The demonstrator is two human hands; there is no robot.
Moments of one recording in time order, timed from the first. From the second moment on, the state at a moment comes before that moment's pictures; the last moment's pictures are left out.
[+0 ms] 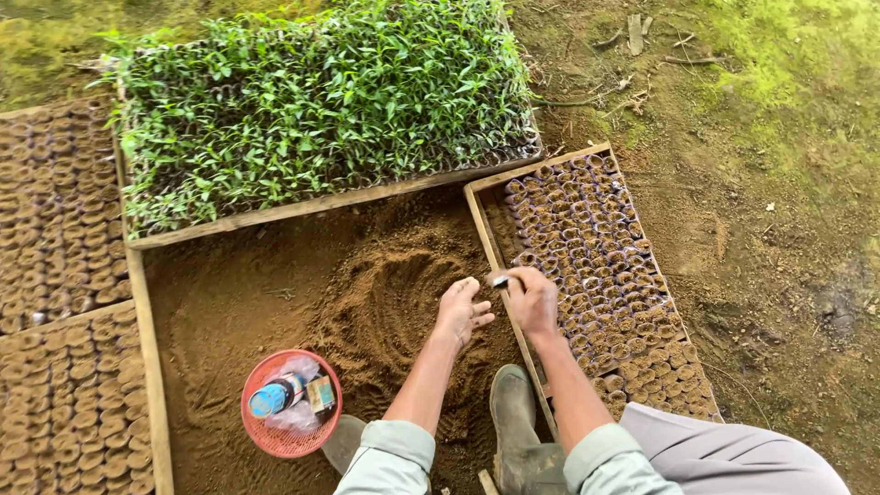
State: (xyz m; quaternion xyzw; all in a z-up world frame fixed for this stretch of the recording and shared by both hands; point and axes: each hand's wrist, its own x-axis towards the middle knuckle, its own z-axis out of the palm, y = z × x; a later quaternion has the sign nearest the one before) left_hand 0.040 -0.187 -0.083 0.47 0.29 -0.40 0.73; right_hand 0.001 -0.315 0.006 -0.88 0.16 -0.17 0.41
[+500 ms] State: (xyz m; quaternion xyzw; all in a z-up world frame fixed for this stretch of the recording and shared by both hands) left_hand 0.103 -0.271 -0.111 0.78 -0.05 -0.37 0.51; right_hand 0.080 -0.438 -0.083 -0.92 0.21 0.10 0.32
